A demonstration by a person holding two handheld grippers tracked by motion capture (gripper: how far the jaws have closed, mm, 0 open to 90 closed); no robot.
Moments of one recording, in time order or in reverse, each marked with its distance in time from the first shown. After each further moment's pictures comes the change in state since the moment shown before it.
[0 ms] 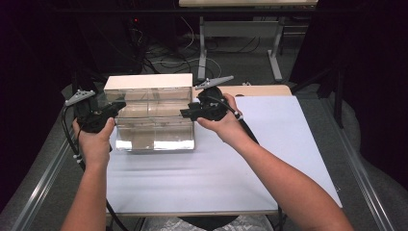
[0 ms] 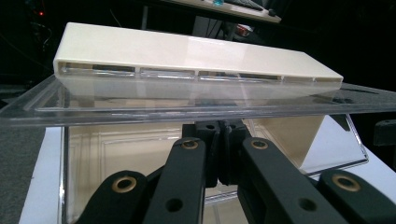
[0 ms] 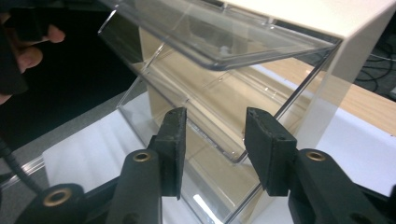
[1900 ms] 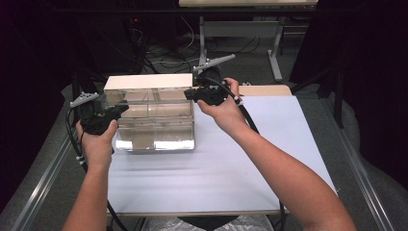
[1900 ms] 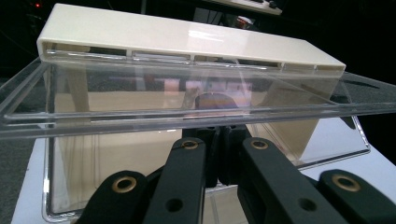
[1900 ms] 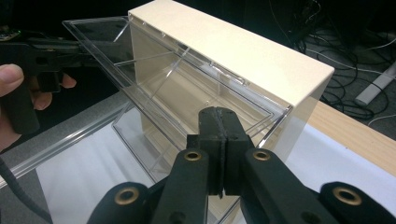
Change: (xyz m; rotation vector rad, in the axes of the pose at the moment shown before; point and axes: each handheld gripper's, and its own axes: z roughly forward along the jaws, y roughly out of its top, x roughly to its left) left arm -0.003 -0.007 0.003 0.037 0.000 -0.001; right arm 0.012 0.047 -0.028 0.004 -0.089 -0.022
